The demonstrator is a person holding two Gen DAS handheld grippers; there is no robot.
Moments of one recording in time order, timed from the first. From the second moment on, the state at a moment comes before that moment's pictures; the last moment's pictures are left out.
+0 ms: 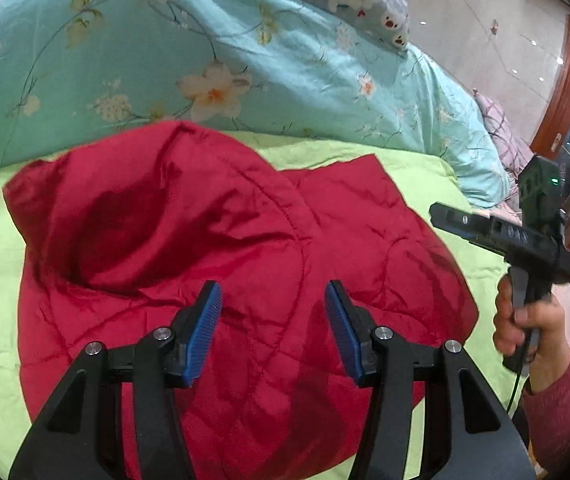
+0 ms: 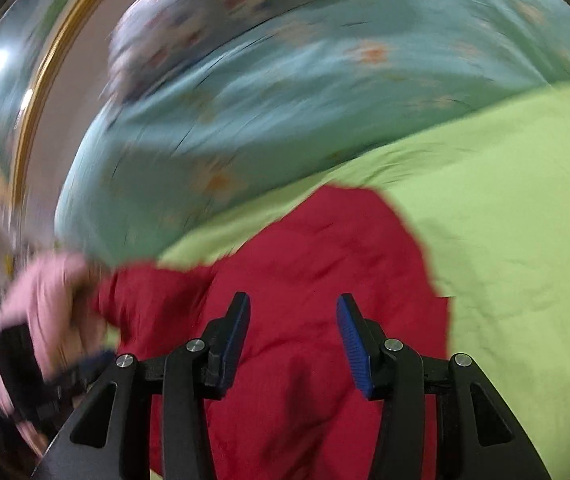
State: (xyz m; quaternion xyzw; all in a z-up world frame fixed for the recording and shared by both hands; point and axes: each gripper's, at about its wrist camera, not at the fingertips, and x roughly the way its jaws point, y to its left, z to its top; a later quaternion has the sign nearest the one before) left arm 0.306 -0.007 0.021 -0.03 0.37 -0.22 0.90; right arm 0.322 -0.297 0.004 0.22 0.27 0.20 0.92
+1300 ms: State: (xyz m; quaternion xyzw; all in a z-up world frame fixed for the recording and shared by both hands) left arm 0.414 0.061 -0.059 -0.08 0.45 -0.05 0.89; right arm 0.407 -0.282 -0.067 0.20 0.34 0.12 0.91
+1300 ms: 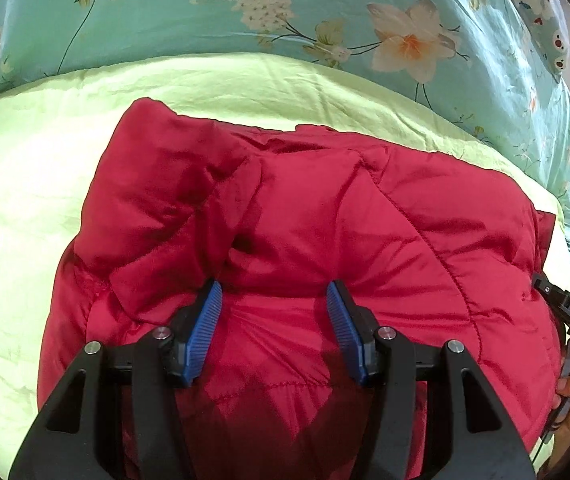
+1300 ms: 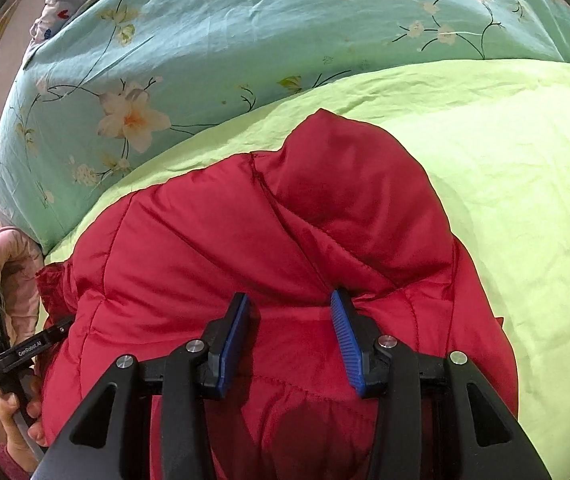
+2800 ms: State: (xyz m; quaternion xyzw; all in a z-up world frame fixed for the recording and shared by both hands) left arm 0.295 0.163 -0.061 -0.22 0.46 -0.08 0.85; right arm 0.302 -0.363 -0.087 0.27 0.38 0.16 0.87
